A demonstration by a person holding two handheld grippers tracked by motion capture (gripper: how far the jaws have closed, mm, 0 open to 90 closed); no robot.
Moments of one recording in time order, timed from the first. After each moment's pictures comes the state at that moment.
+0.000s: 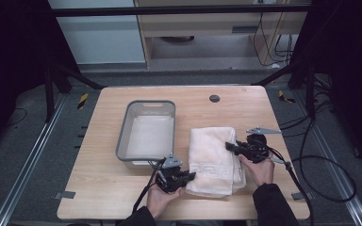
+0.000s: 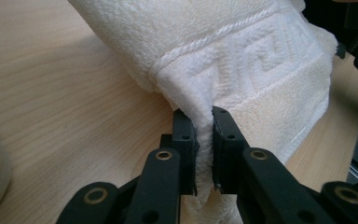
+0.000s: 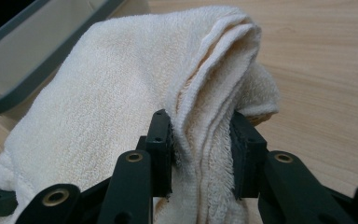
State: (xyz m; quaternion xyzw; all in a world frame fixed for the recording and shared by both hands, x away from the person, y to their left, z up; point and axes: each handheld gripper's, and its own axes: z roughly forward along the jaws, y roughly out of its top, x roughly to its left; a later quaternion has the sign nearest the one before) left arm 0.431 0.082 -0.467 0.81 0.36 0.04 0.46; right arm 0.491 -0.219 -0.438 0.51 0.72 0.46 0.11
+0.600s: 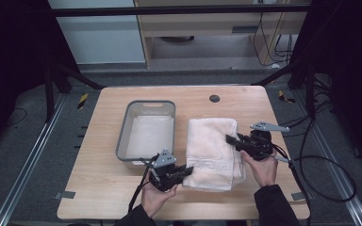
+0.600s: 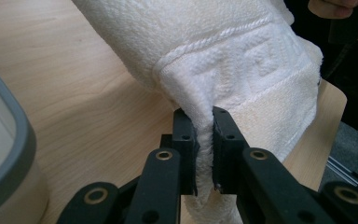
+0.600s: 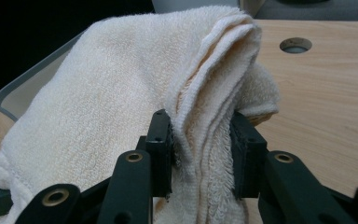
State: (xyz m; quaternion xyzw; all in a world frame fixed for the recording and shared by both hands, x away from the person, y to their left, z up) left arm 0.420 0.094 -0.430 0.80 0.34 0.07 0.49; right arm 0.477 -0.214 -0.397 0.47 0.71 0.50 0.15
